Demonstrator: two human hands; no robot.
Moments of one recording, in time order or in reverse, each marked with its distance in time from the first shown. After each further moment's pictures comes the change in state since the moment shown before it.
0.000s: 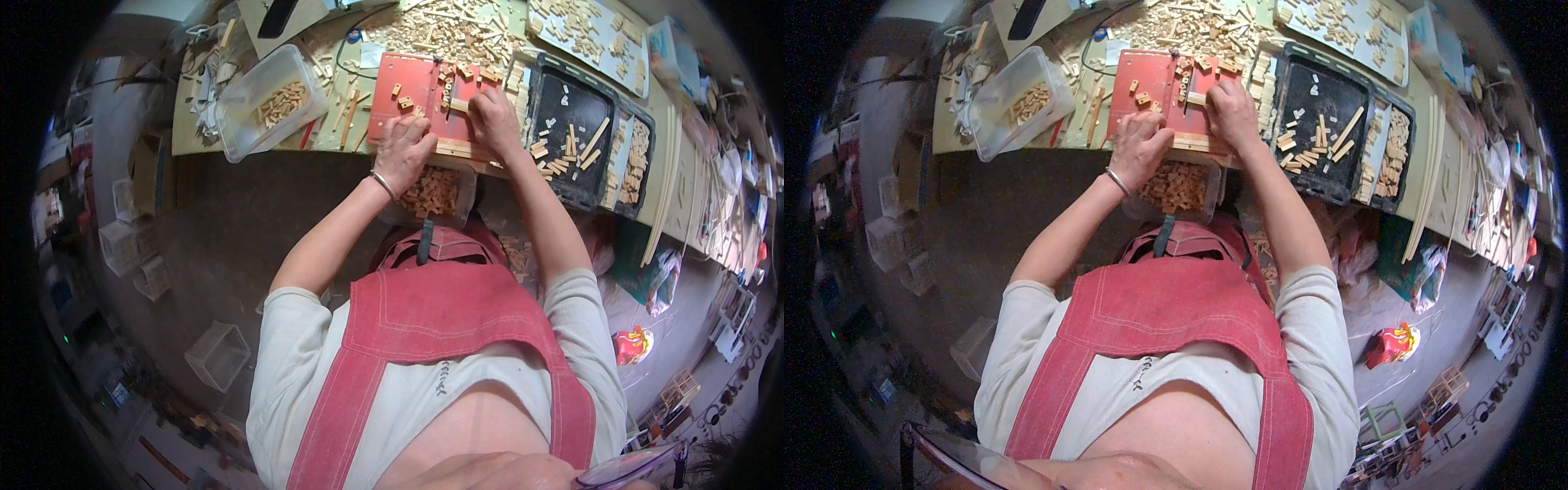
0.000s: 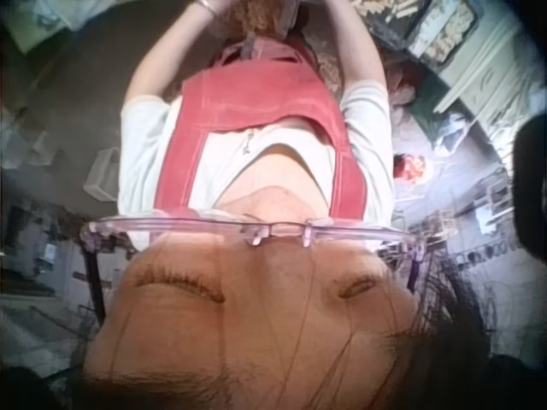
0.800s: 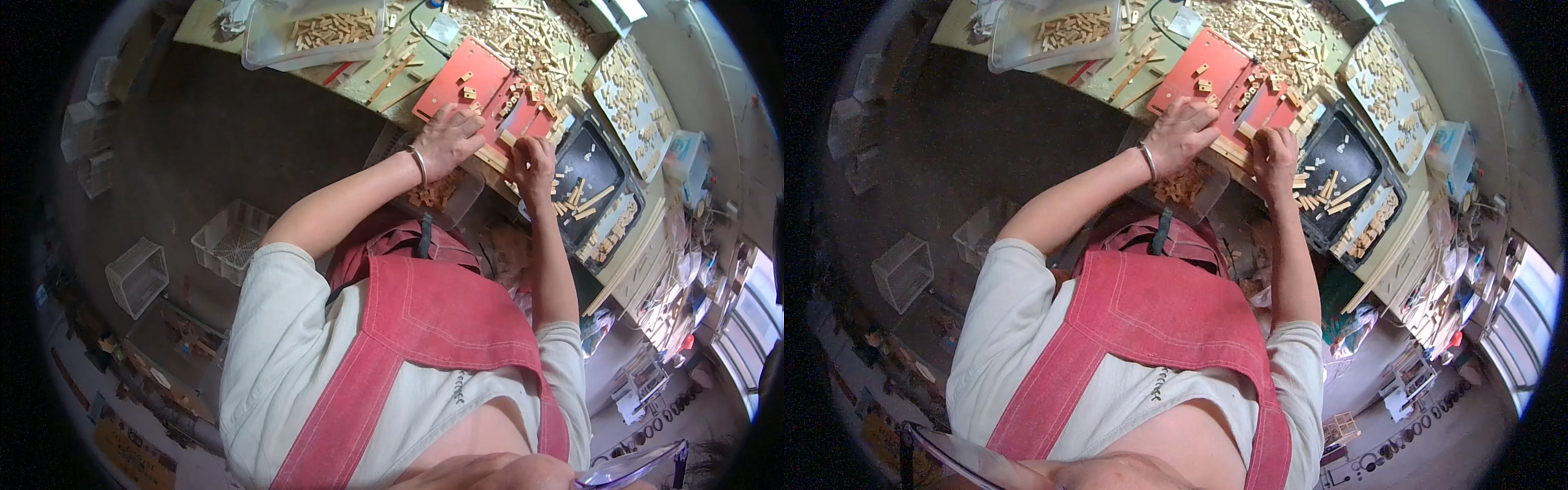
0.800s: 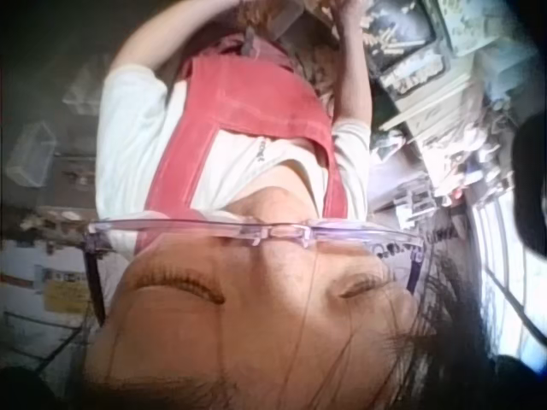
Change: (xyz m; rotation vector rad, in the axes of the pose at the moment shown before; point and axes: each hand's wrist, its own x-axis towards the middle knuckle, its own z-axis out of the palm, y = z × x) left_hand -0.015 0.003 0.016 0.010 0.070 -0.094; right_hand -0.020 -0.020 -0.022 0.107 -0.126 0.011
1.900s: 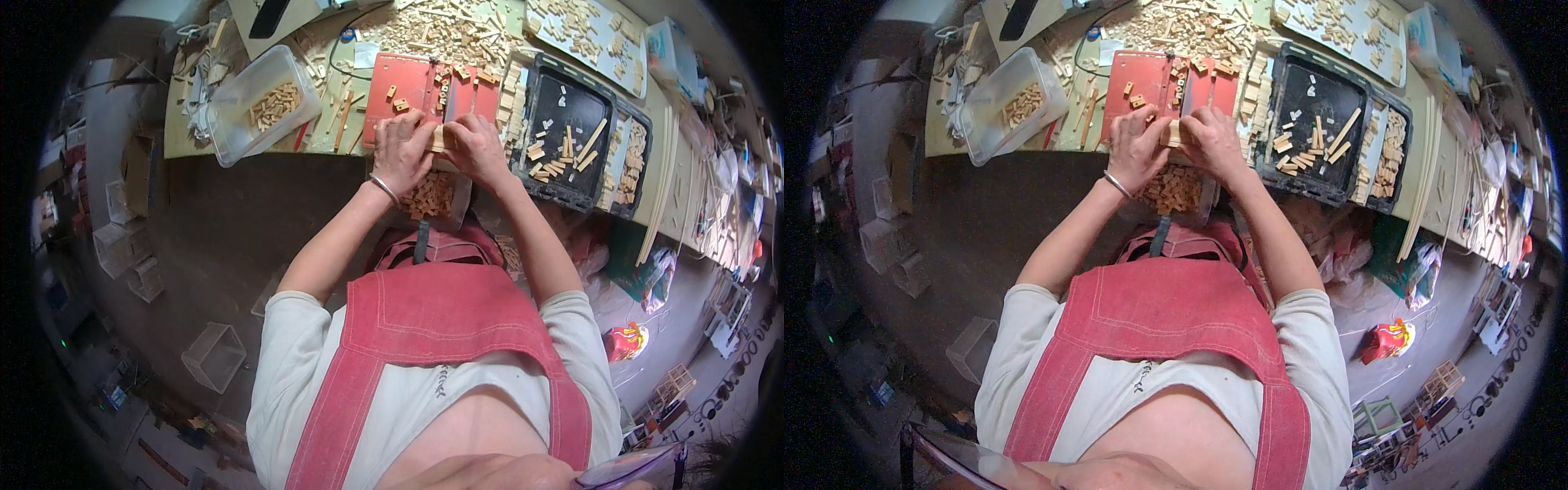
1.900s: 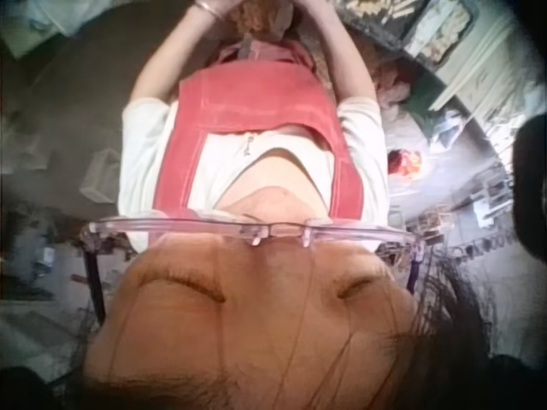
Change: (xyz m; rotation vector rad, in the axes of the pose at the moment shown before) left_hand 0.024 0.011 -0.015 -0.088 -0.020 -0.097; right_hand -0.004 -0.024 0.018 -0.045 -0.066 -0.004
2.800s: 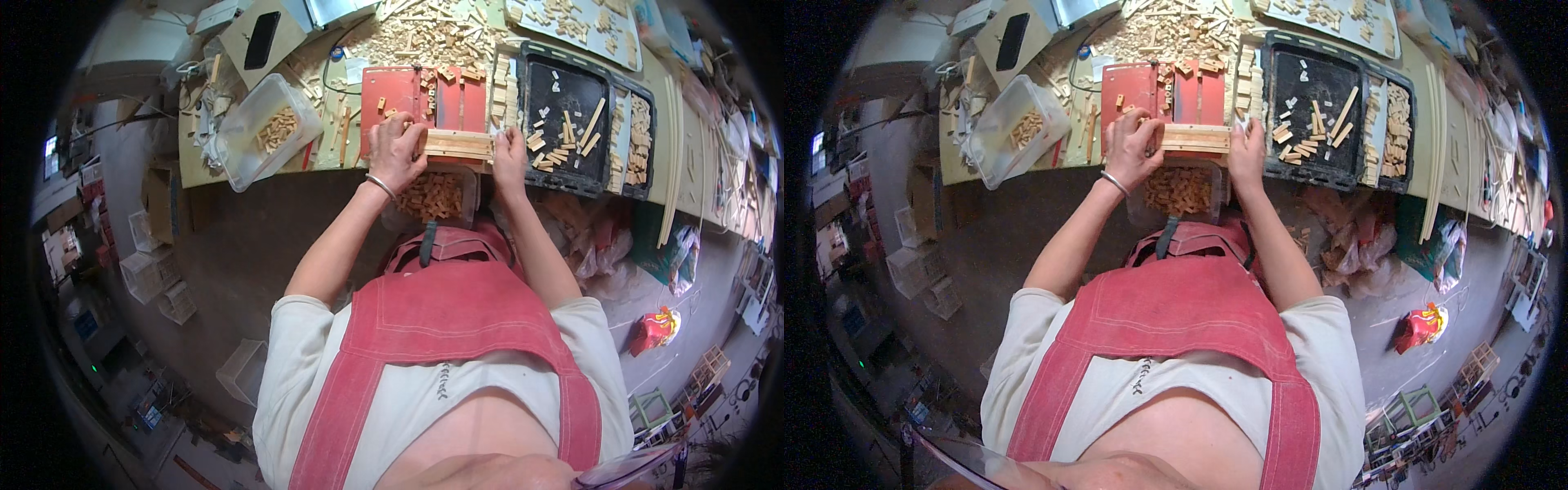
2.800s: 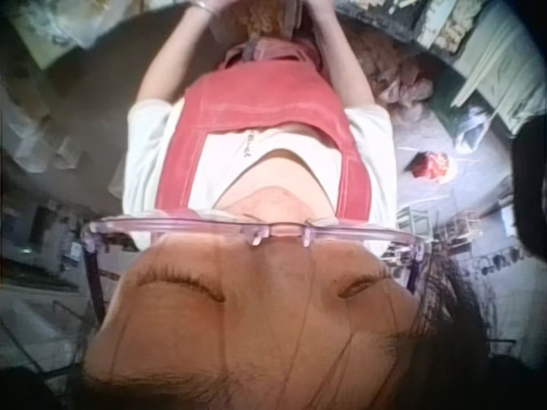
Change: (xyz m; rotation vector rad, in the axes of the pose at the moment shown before) left_hand 0.014 -0.016 -0.001 0.033 -0.161 0.000; right_hand -0.054 0.016 0.017 0.689 0.418 0.990
